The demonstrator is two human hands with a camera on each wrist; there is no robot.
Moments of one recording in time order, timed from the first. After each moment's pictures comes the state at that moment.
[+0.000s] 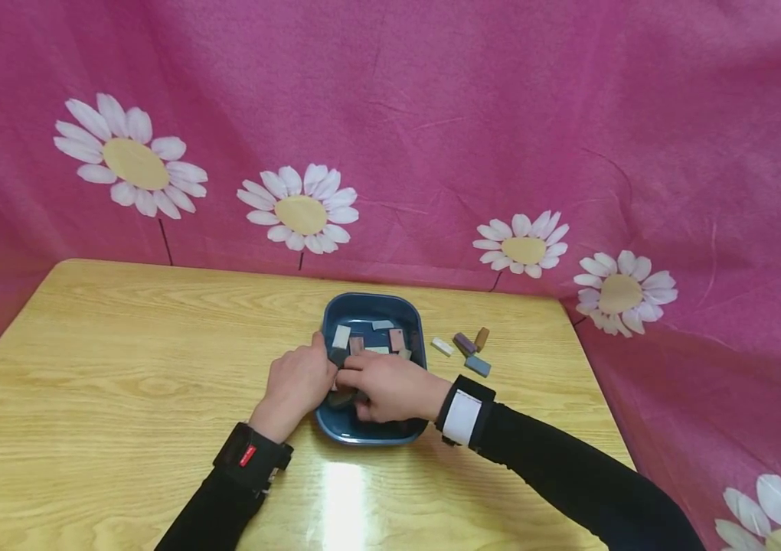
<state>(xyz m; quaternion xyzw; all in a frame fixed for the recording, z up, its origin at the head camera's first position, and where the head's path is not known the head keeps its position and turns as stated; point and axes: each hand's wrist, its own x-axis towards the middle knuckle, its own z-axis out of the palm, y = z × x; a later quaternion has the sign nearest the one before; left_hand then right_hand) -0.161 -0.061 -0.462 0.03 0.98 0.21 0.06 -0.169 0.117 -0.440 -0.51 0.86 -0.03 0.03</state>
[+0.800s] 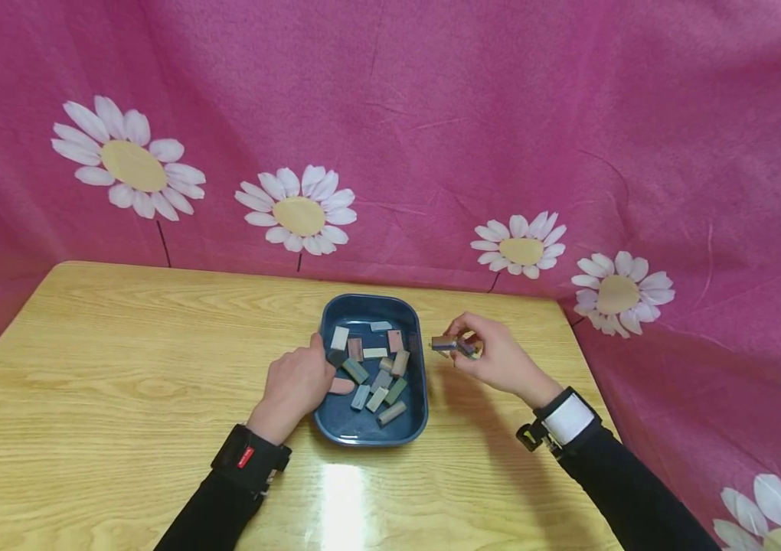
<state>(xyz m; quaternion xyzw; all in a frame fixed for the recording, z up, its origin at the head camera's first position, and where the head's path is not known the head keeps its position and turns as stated) -0.161 -0.060 -0.463 0.03 0.97 0.21 0.07 -0.178 0.248 -0.410 -0.26 0.91 -0.30 -0.04</state>
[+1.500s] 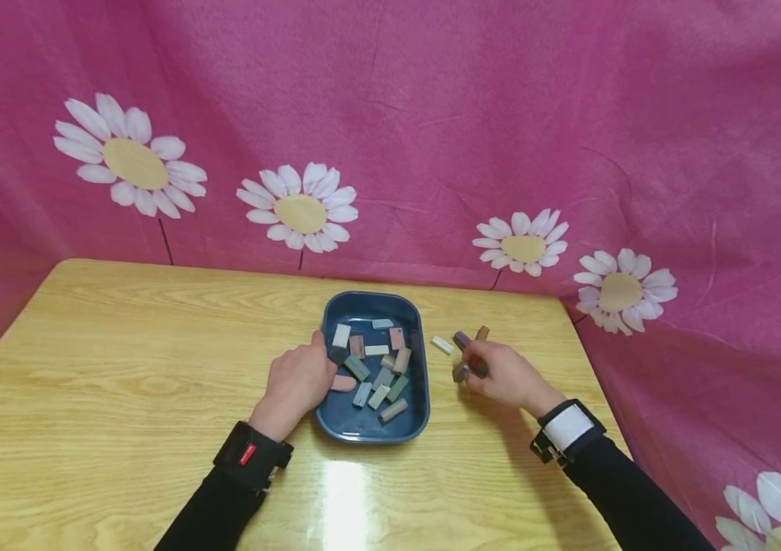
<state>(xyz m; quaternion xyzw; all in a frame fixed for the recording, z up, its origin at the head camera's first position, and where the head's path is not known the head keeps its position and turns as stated) -0.161 -0.060 -0.462 0.02 0.97 0.21 0.08 -0.178 0.287 -0.460 -0.22 0.96 -0.16 0.03</state>
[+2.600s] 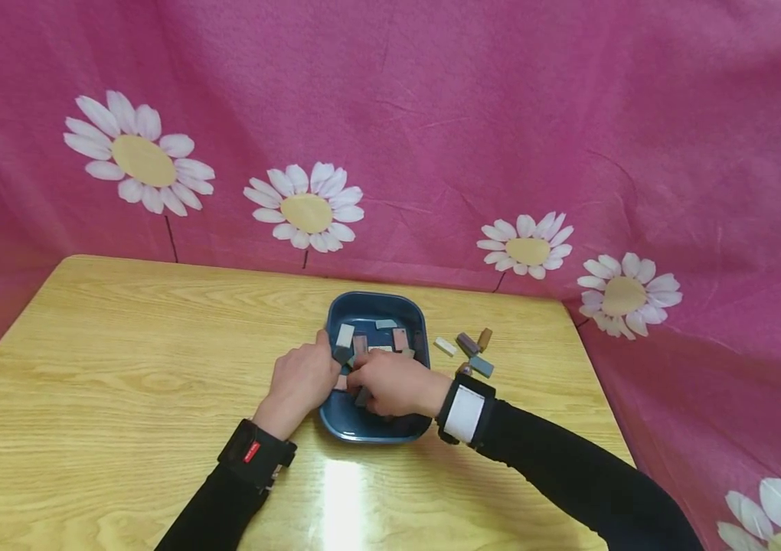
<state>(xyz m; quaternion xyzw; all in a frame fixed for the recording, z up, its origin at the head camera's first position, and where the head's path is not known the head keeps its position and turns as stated) -0.161 -0.061 -0.462 0.03 0.97 0.22 0.07 -0.166 0.108 -0.425 -0.45 0.88 -0.01 0.13</state>
